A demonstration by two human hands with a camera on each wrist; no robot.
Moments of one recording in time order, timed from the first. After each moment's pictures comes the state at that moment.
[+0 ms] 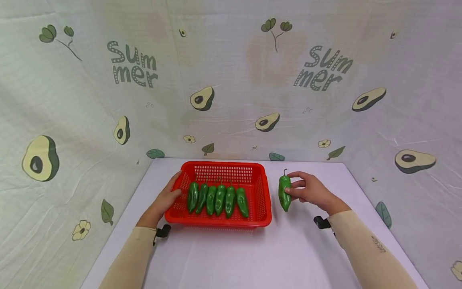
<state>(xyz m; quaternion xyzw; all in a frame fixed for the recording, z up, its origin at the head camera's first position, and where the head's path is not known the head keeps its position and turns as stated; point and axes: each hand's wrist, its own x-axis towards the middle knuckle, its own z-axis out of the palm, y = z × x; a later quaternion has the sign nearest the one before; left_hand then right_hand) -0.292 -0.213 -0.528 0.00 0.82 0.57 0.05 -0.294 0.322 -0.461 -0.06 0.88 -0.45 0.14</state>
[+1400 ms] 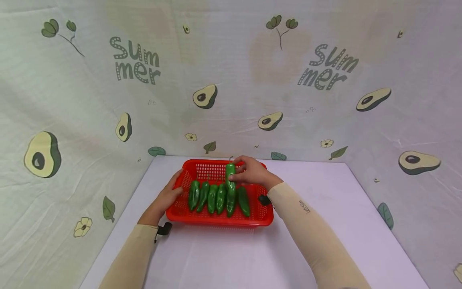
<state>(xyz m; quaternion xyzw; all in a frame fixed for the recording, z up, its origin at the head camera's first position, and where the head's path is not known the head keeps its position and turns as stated) -0.296 -0.215 -0.533 -0.01 0.82 0.56 0.05 -0.352 0.140 -0.441 -0.18 0.84 -0.48 0.18</state>
